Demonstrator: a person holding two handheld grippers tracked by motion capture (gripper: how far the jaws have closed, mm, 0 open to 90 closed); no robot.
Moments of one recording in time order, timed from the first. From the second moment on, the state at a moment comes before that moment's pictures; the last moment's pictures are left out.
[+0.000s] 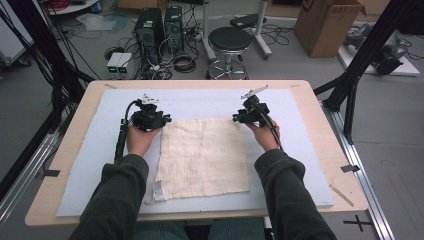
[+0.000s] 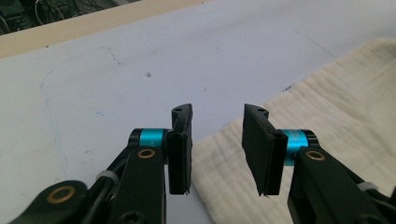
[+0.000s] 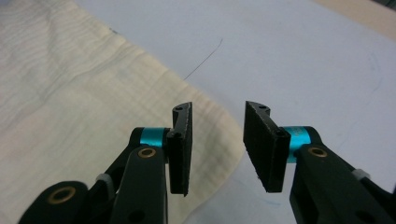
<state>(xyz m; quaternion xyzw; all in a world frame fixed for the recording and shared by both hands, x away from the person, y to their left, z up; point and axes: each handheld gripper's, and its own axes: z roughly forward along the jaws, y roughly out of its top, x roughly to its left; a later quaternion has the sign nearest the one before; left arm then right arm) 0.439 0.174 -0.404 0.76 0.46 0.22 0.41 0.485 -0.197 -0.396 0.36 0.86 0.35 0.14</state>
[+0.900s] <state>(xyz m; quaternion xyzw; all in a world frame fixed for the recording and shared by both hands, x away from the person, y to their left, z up) 0.362 0.172 -0.401 0.80 0.37 0.17 0.44 0.404 -0.218 -0.403 0.31 0.85 0.41 0.08</state>
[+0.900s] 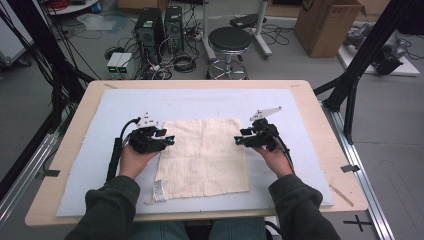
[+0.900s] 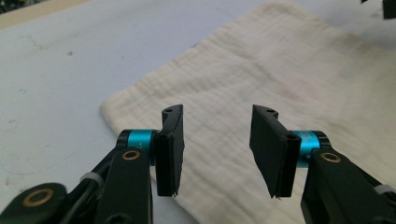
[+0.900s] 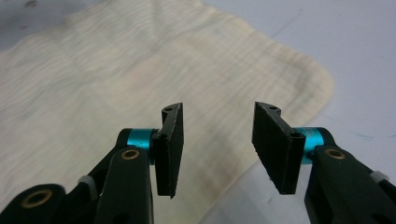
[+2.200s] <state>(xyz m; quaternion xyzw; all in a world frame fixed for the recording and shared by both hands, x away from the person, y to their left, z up) 0.264 0.182 -0.441 0.87 0.27 0.12 0.39 0.289 -0.224 -0.439 0.21 0.90 0.37 0.07</state>
